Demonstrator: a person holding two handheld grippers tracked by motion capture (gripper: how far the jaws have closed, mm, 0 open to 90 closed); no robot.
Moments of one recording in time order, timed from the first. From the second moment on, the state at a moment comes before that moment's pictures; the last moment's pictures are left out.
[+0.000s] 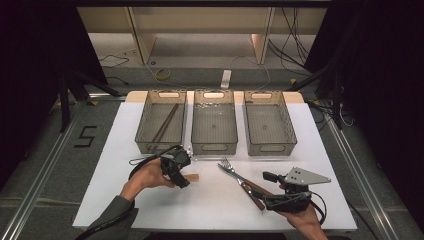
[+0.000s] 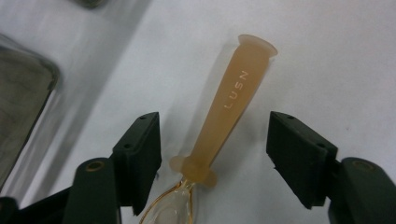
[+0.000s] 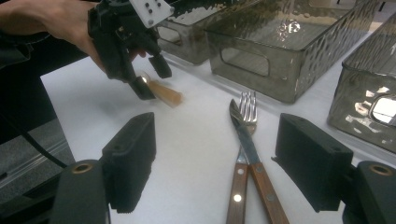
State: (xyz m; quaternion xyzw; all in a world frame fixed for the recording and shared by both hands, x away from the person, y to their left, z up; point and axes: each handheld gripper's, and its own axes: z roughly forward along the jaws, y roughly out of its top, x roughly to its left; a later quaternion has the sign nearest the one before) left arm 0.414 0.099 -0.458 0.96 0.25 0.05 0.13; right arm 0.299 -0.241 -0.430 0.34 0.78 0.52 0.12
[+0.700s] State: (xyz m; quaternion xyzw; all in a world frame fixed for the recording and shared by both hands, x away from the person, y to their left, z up) left arm 0.418 0.097 -0.462 0.96 0.25 0.03 0.13; right arm 0.298 -0.238 -0.430 0.33 0.78 0.51 0.12
